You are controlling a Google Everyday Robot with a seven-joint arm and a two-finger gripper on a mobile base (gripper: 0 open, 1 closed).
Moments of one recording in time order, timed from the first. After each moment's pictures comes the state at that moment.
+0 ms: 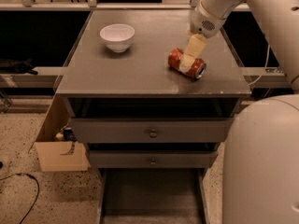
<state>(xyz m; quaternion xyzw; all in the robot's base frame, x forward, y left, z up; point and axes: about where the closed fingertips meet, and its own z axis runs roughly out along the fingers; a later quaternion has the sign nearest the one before) 0.688 -0.118 0.885 -0.62 0.76 0.08 0.19</state>
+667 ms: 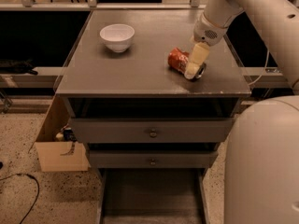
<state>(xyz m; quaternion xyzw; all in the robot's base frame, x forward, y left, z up) 0.691 -0.140 0.856 -0.61 0.77 0.07 0.16</state>
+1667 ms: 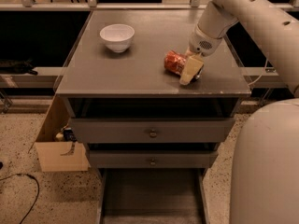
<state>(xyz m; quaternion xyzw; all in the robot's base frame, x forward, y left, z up) 0.675 -0.130 0.827 -0.62 0.77 0.08 0.14</state>
